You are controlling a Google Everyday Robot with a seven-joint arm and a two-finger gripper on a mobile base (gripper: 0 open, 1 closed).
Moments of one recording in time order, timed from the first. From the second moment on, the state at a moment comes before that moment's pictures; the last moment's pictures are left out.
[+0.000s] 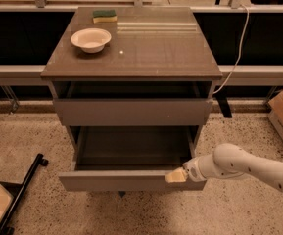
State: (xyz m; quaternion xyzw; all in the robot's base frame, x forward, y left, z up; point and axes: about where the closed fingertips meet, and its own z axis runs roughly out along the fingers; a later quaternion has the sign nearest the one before) arm 0.547 -0.155 0.438 -0.26 0.91 0.25 0.22
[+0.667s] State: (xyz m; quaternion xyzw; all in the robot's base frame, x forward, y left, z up) arm 0.547 -0.155 0.438 -0.26 0.91 0.25 0.22
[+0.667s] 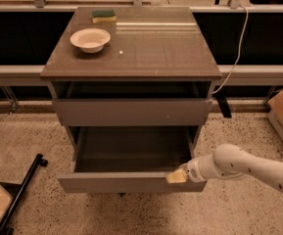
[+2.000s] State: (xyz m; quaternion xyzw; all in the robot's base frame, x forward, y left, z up) arm 0.547 -0.155 0.440 -0.26 0.91 0.25 0.22
